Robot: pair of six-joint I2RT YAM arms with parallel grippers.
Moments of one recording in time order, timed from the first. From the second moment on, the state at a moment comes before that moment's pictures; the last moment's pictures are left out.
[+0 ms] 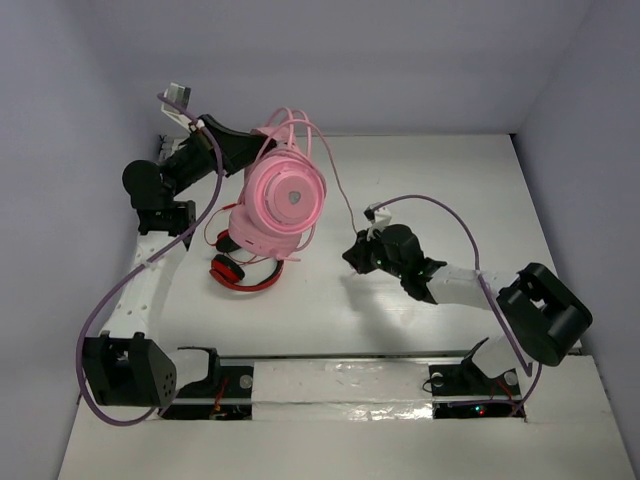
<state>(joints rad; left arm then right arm) -0.06 1.21 1.11 0.82 0.98 -1.41 0.71 1.48 0.61 0.46 -0.06 0.39</state>
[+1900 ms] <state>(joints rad) -0.76 1.19 0.68 0.00 -0.46 -0.45 1.41 1.25 1.32 -0.79 0.68 0.36</state>
